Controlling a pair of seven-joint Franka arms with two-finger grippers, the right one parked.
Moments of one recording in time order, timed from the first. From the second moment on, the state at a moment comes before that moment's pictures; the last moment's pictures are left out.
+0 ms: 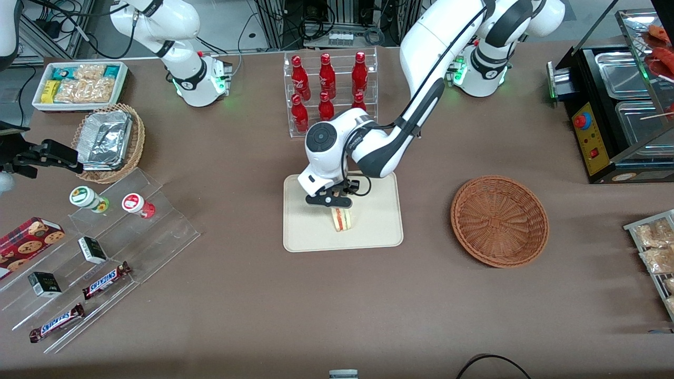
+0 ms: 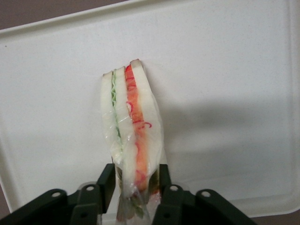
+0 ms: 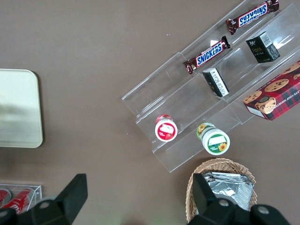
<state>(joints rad) -0.72 0.75 -0.17 -1.44 0.17 2.12 -0.82</state>
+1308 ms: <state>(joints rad) -0.47 0.28 -0.14 -1.39 0.11 1.58 -0.84</state>
